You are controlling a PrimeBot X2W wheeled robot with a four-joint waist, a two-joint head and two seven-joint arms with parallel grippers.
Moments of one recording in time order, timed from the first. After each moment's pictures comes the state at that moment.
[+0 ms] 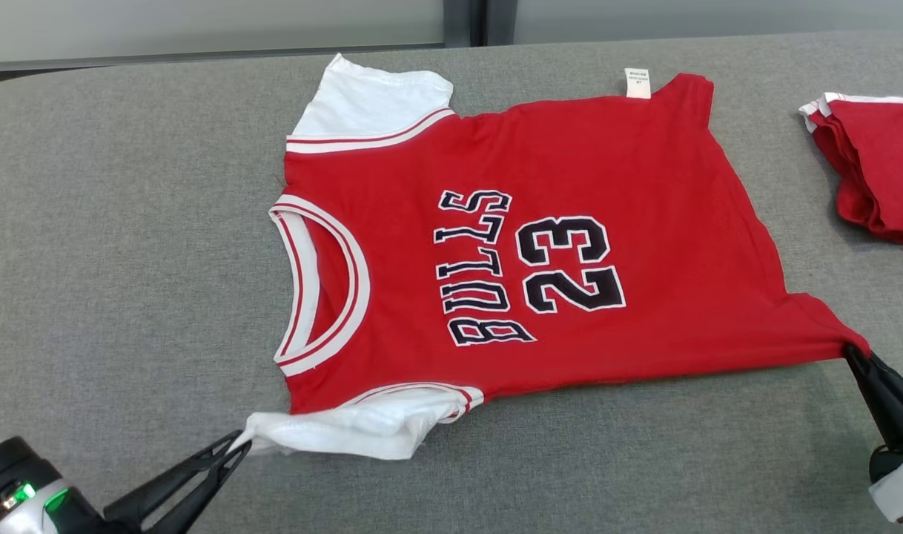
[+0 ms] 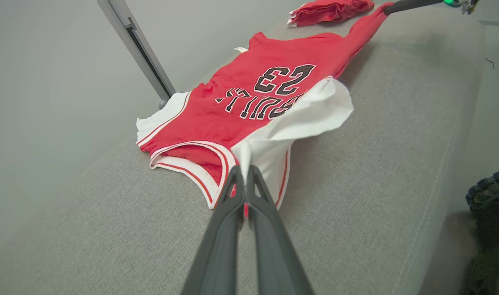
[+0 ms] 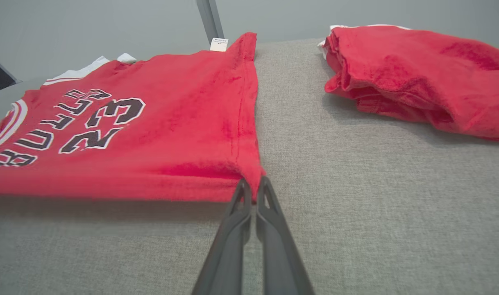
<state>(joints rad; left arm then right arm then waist) 0.01 1.10 -0.66 -0.45 -0.48 0.11 -0.22 -0.10 -0.72 0.43 0.26 0.88 0.13 -0.17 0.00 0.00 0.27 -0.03</state>
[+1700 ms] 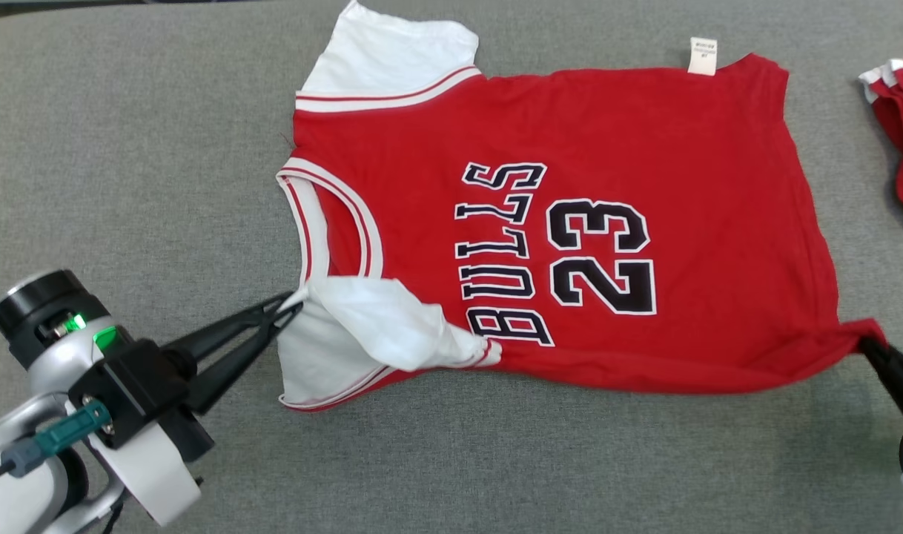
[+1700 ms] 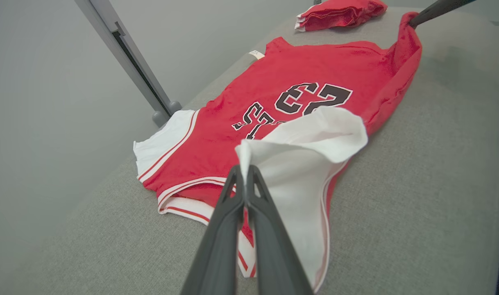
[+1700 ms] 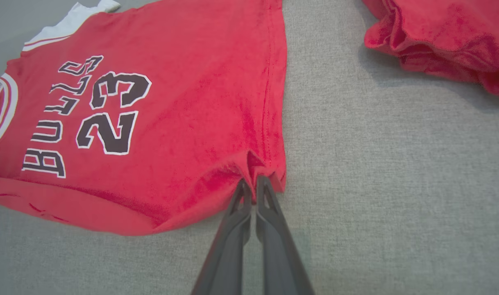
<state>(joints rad) -0.42 0.93 -0.71 -0.35 -0.53 -0.10 0.01 0.08 -0.41 -0.14 -0.25 0.65 0.13 0.64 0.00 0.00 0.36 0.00</state>
